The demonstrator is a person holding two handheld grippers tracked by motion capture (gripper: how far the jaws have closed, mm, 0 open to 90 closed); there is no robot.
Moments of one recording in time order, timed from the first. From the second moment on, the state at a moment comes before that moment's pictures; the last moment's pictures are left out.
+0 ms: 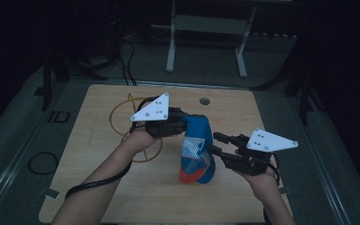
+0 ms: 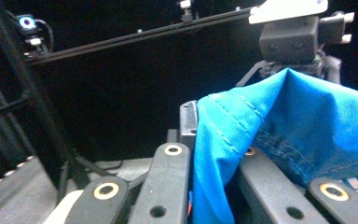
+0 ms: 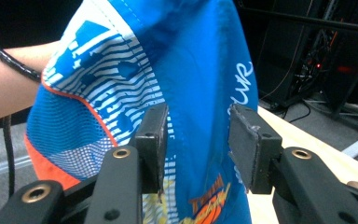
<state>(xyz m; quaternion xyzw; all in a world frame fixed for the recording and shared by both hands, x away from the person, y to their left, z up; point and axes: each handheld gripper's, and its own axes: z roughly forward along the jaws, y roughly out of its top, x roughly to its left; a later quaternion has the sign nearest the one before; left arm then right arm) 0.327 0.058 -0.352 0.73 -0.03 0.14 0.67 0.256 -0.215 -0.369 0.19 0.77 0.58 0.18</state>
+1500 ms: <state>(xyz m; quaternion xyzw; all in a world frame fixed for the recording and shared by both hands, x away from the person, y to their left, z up) 0.301 0.080 -0.349 0.81 0.00 0.16 0.57 0.247 -0.241 -0.333 0.19 0.74 0.60 0.21</state>
